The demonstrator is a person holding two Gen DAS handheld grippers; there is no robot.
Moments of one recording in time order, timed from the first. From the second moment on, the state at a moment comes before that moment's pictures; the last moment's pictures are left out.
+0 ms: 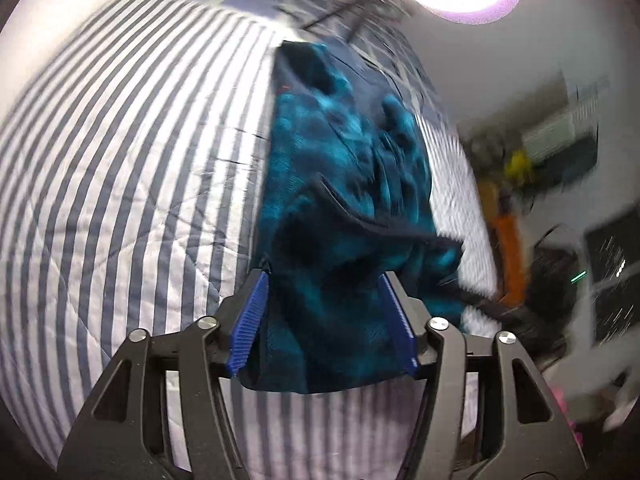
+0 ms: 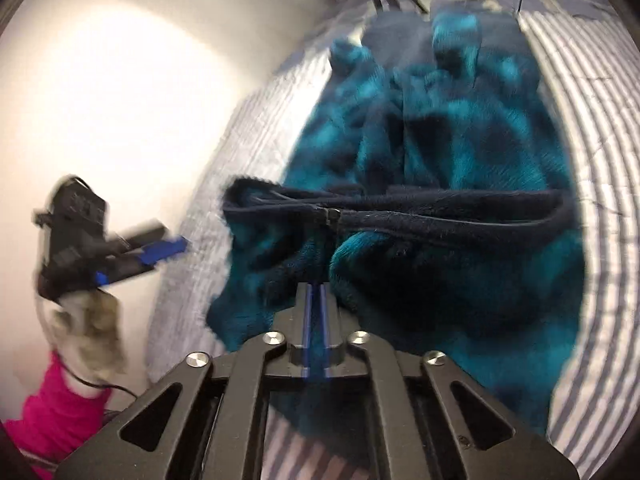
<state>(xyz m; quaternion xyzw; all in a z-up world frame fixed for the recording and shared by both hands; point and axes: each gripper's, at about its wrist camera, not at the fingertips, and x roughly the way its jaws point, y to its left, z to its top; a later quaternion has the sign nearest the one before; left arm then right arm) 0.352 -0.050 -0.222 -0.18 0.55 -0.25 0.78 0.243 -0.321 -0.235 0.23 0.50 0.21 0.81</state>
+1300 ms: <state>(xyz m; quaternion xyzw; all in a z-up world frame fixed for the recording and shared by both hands) 0.348 -0.109 -0.265 -0.08 0.51 -0.30 0.80 0.329 -0.294 -0.147 0.04 0.42 0.16 0.89</state>
